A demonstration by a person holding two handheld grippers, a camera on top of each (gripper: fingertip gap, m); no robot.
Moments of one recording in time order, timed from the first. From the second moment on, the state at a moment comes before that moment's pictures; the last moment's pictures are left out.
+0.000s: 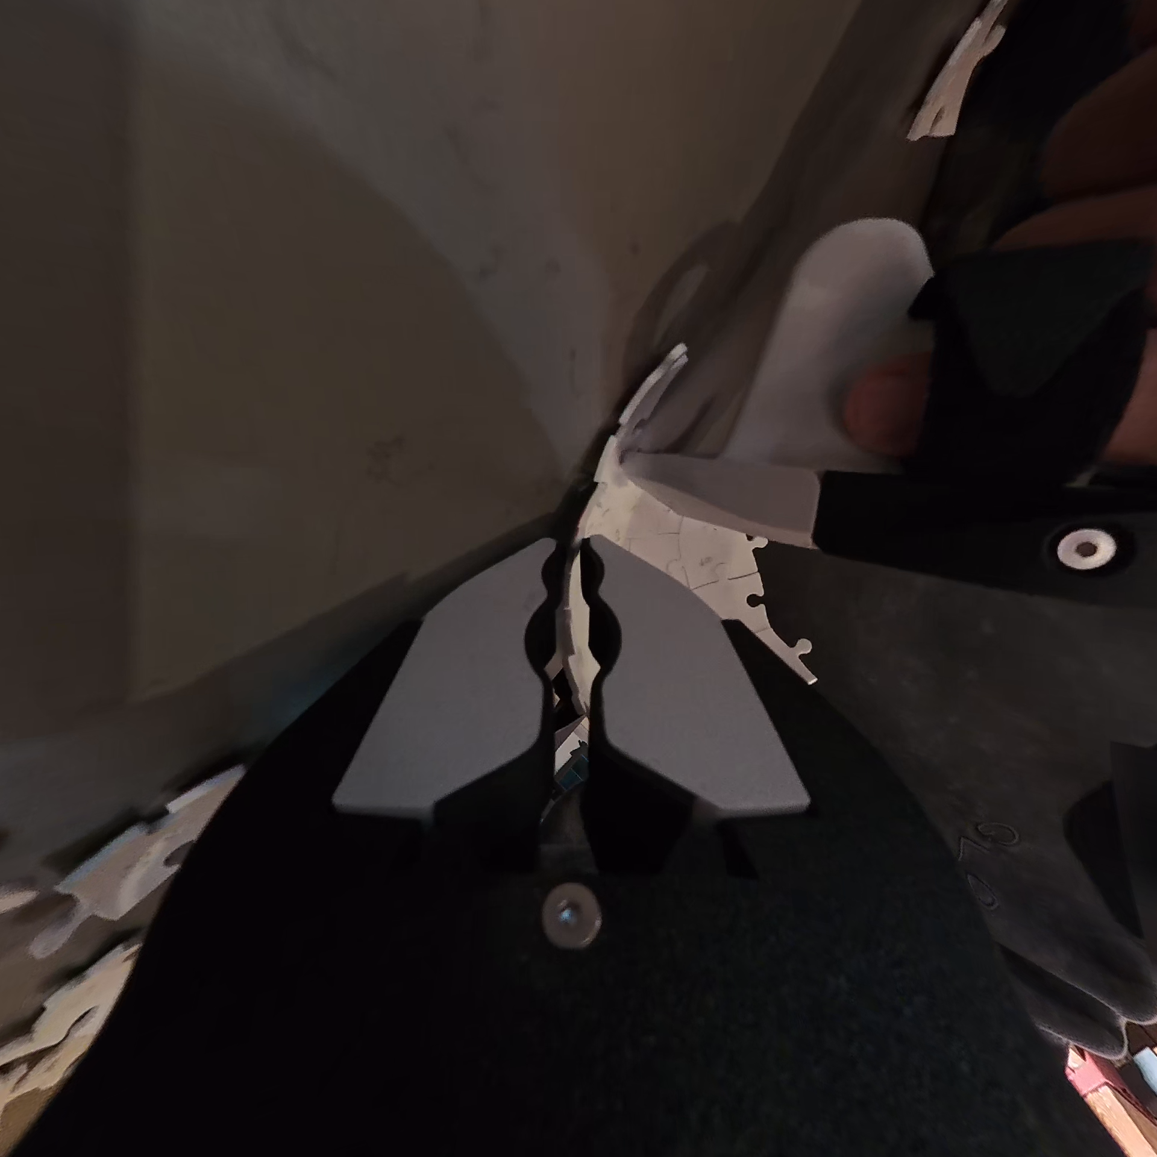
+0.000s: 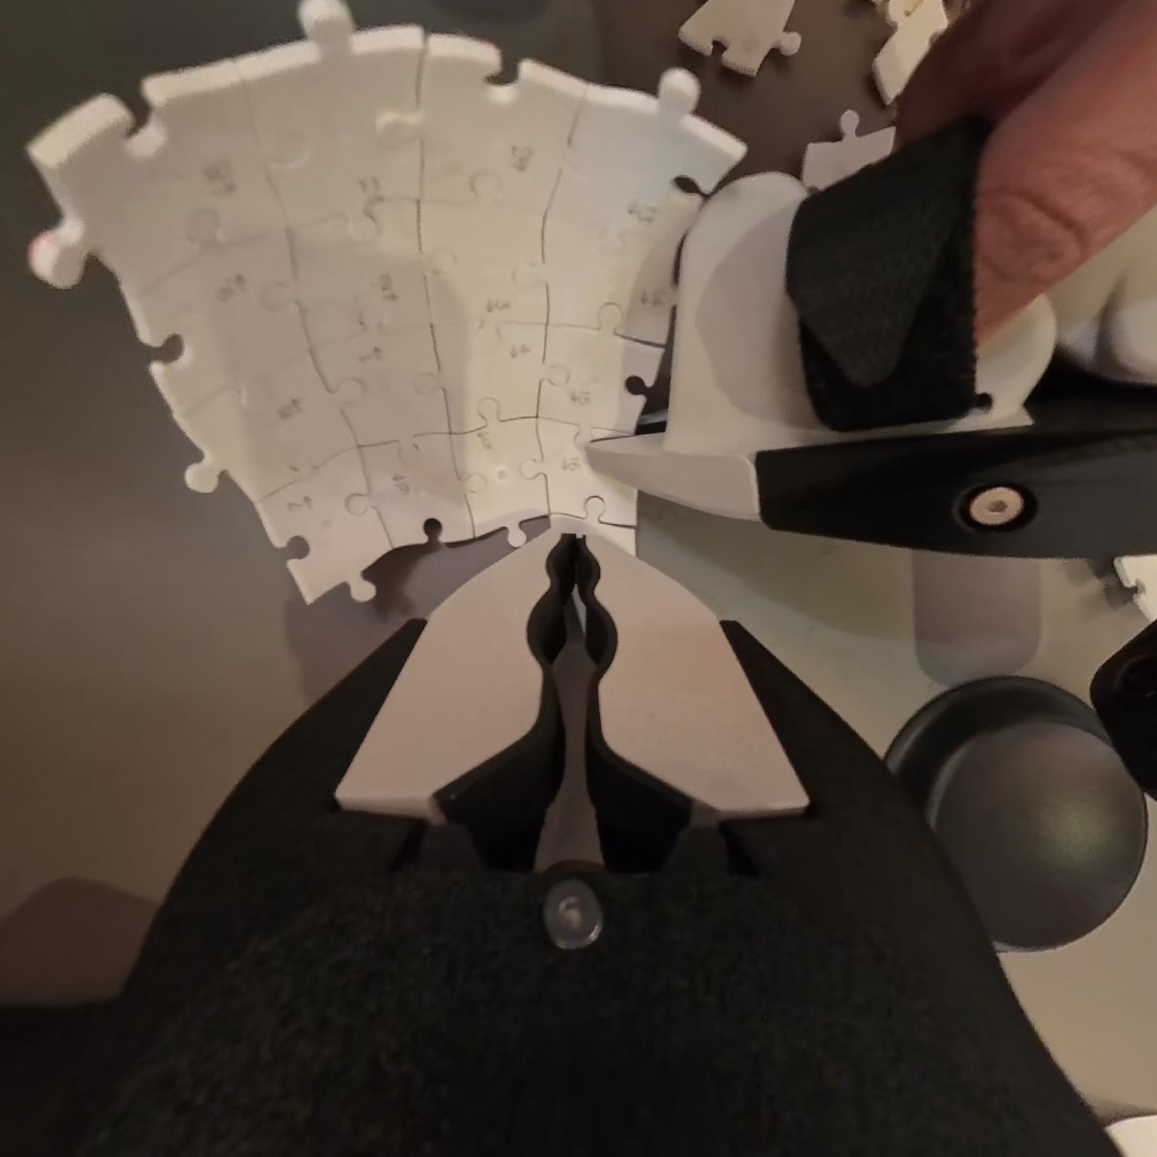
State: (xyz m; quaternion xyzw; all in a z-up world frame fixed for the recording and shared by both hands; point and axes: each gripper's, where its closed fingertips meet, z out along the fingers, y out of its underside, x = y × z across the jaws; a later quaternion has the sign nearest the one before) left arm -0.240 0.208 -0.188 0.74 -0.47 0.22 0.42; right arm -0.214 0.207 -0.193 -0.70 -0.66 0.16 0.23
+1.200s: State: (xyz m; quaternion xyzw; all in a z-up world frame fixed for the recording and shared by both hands) left arm -0.236 0.206 -0.186 0.74 -0.43 0.24 0.46; right arm -0.189 0.216 -0.164 -0.73 -0.63 0.12 0.26
